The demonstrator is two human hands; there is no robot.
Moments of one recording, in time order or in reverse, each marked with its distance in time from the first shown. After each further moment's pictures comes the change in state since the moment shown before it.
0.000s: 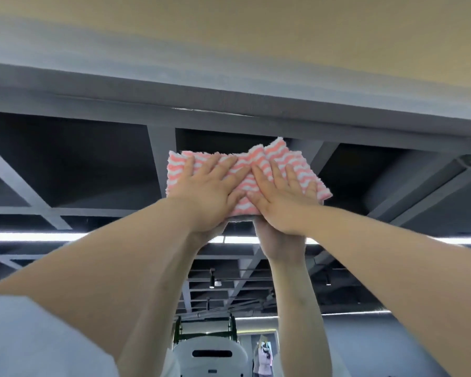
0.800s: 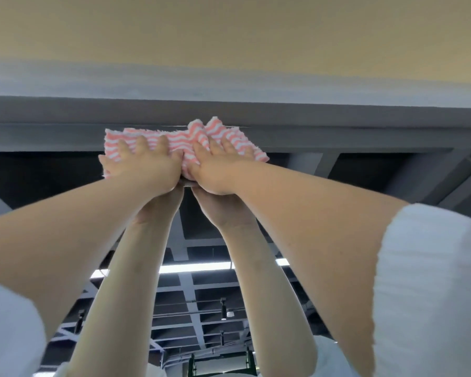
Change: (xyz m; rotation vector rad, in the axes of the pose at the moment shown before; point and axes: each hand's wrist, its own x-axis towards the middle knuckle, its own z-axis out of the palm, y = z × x) left_hand 0.066 -0.042 -0.013 -0.113 0.085 -0.662; right_hand 0.086 -0.036 -0.032 0.003 0.111 -0.180
